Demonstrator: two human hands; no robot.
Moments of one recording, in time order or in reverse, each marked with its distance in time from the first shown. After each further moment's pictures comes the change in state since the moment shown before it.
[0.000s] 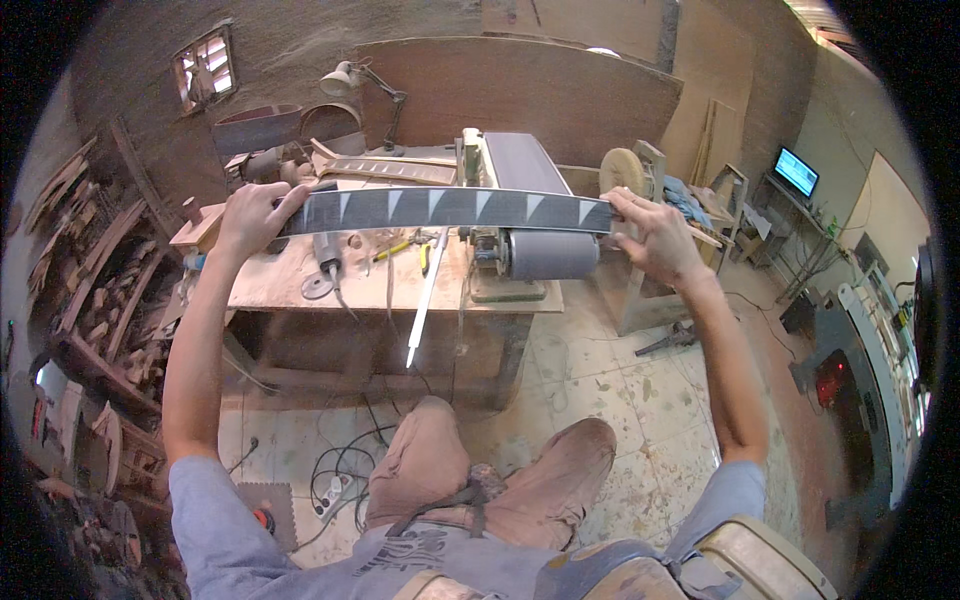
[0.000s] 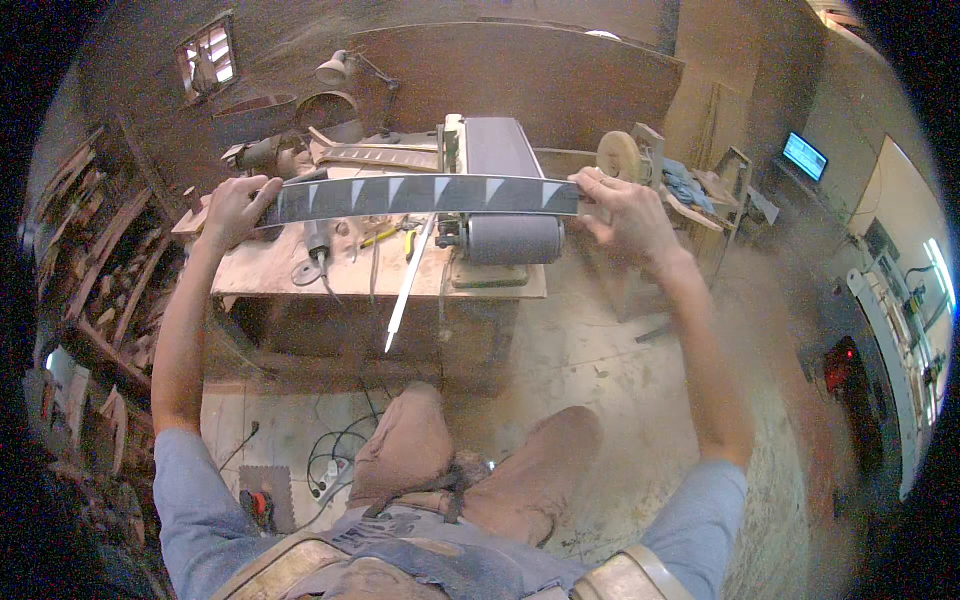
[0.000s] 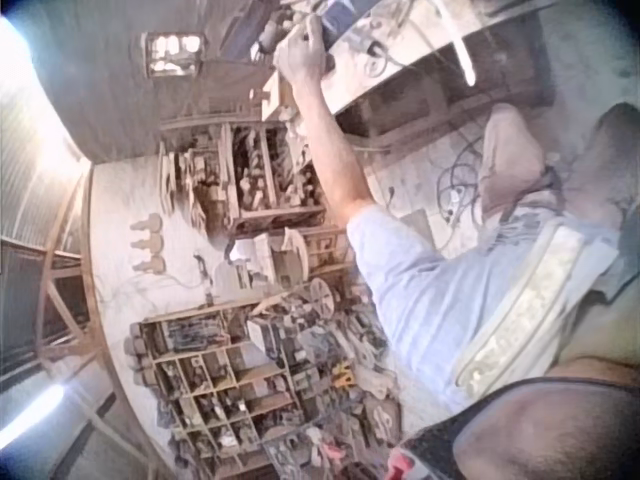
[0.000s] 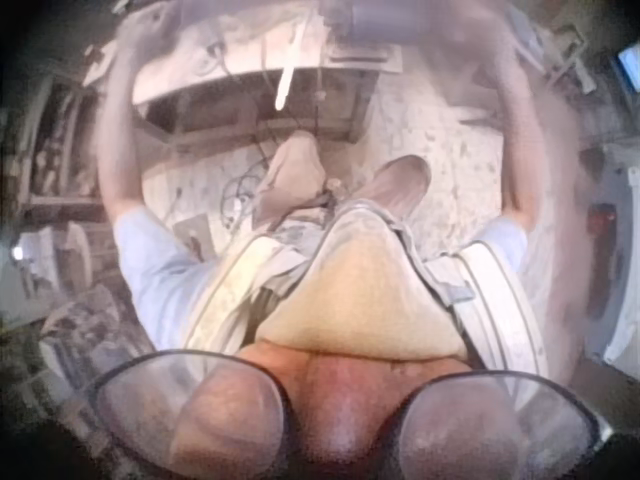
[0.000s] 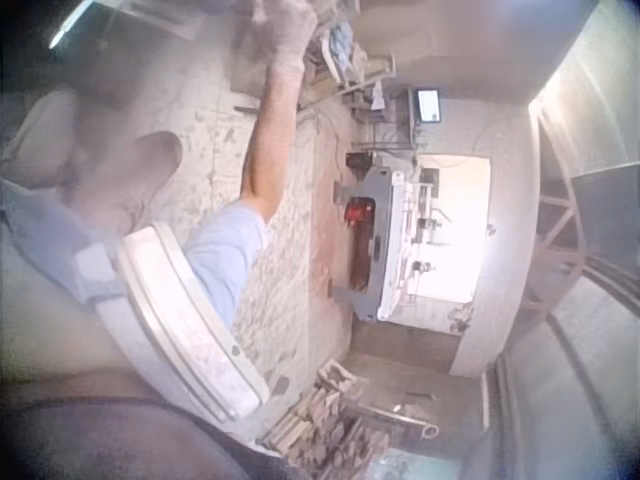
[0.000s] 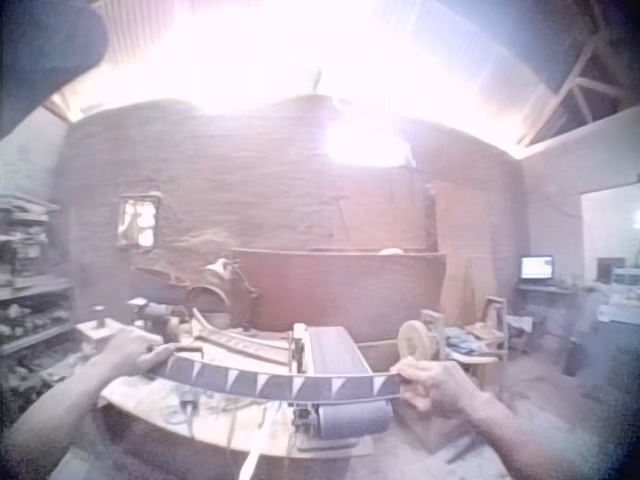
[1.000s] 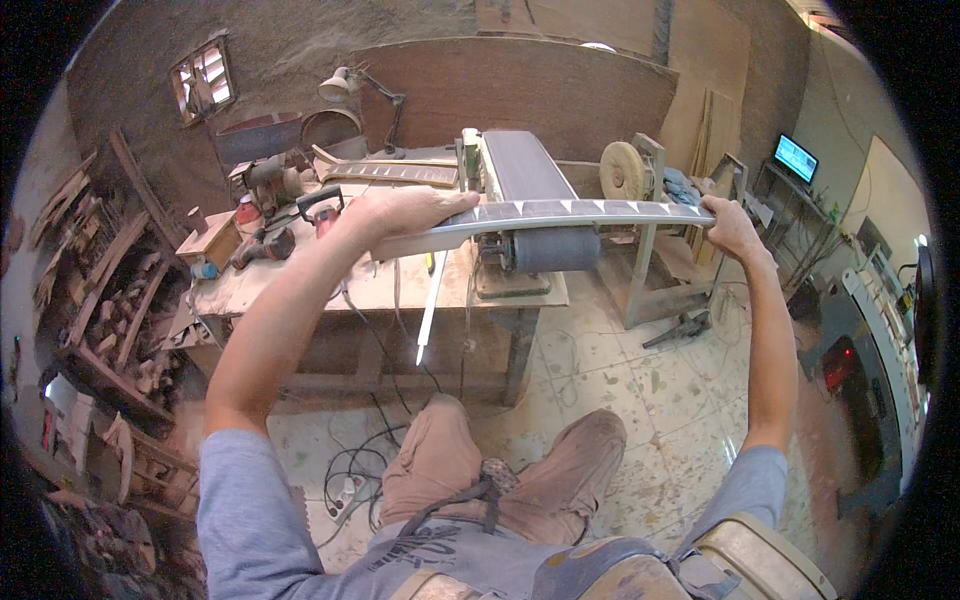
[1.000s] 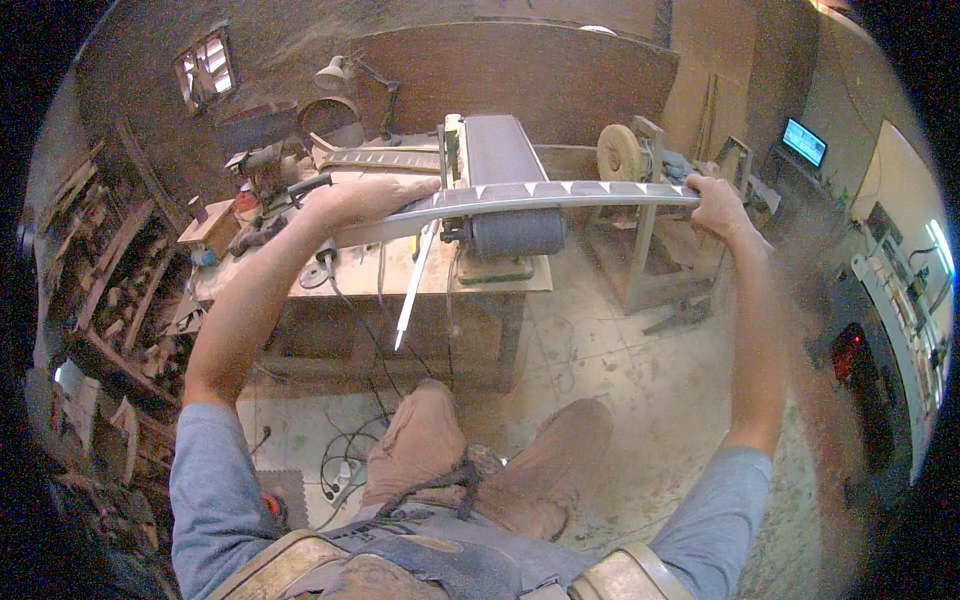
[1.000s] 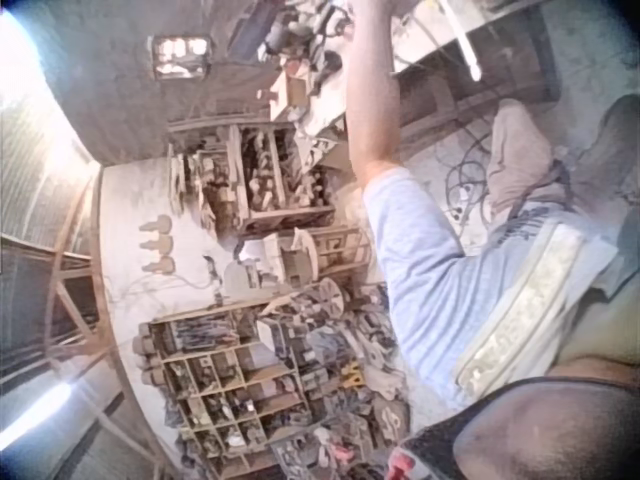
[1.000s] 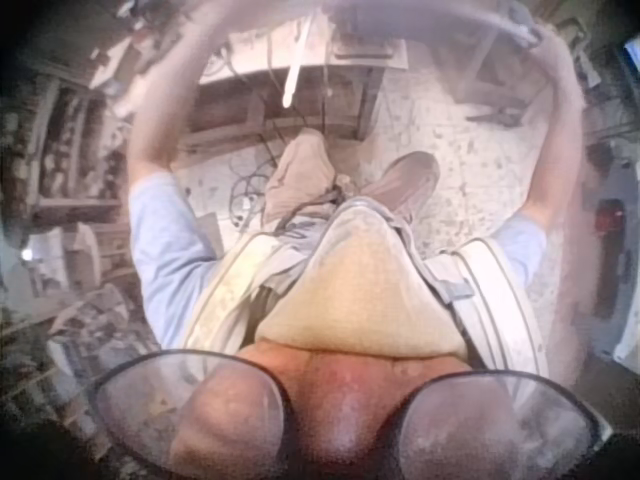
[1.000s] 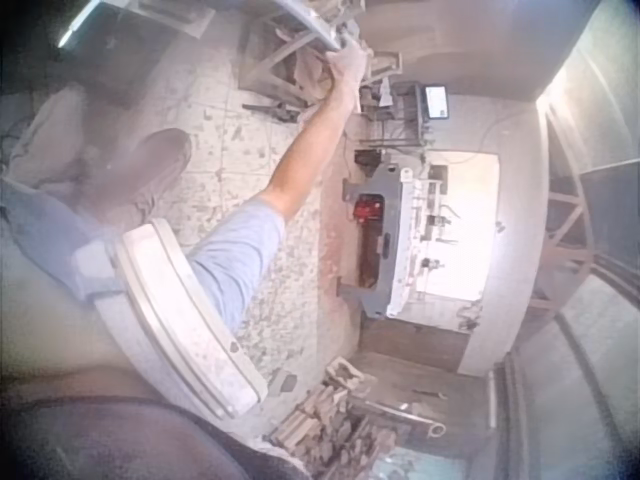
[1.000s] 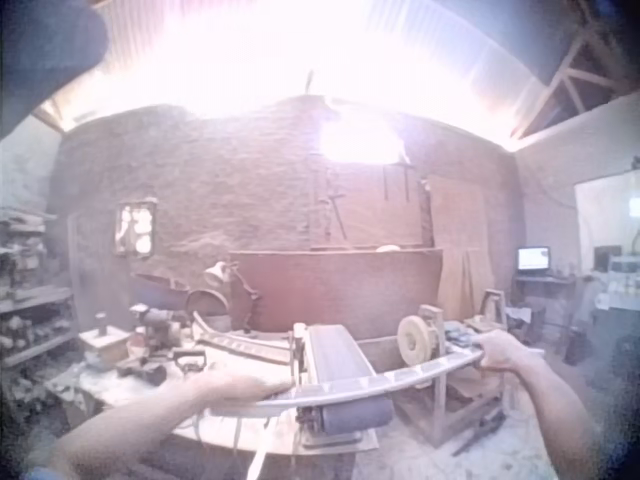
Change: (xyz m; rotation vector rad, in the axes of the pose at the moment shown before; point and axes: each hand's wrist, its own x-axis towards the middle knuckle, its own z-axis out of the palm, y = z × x) left_hand 0.057 0.173 0.036 -0.326 -0.567 0.179; right_hand -0.054 0.133 -0.044 -0.216 -0.230 0.416
